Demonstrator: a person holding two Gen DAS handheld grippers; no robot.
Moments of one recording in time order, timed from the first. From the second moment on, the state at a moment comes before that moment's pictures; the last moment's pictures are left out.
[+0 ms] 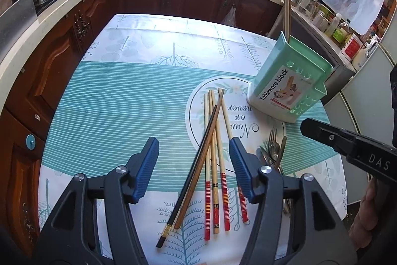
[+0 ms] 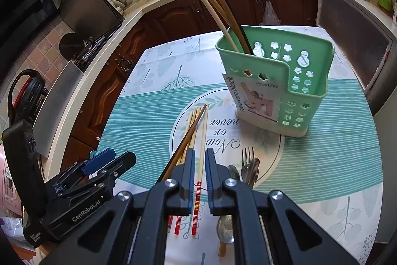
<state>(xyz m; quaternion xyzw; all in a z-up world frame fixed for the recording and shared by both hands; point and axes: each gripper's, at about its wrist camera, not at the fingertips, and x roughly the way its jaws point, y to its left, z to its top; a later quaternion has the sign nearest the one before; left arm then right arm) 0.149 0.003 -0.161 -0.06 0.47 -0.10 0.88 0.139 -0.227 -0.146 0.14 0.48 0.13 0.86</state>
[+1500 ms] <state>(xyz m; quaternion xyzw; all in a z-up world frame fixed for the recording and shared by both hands) 0.201 -0.012 -0.236 0.02 0.61 -0.25 0.75 0.145 -0.204 -0.197 0.13 0.55 0.13 0.81</state>
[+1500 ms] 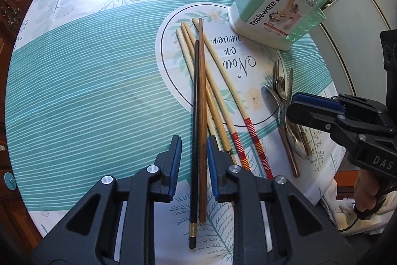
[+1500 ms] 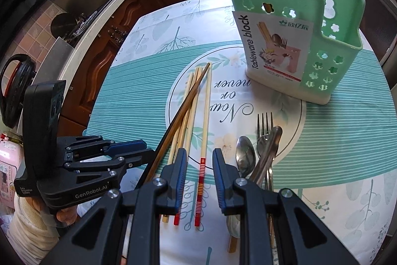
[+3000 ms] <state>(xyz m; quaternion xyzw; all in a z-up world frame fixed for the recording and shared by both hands) 0.195 0.041 -0.247 0.04 0.68 -0.14 0.72 0.200 -0.153 -0.217 0.17 0.61 0.18 0.75</state>
